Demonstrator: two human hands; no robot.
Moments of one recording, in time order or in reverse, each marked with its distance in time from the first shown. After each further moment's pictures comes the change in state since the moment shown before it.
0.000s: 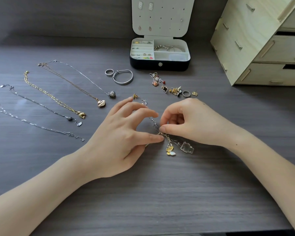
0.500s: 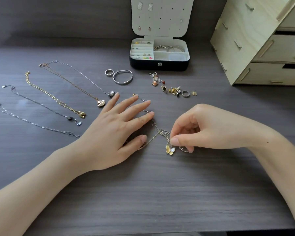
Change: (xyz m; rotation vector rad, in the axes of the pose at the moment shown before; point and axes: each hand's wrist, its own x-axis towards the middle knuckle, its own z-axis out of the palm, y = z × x) left_hand -0.003 -0.011 0.000 0.072 -0.104 -0.121; right_hand -0.022 0.000 -0.022 0.141 -0.295 -0.013
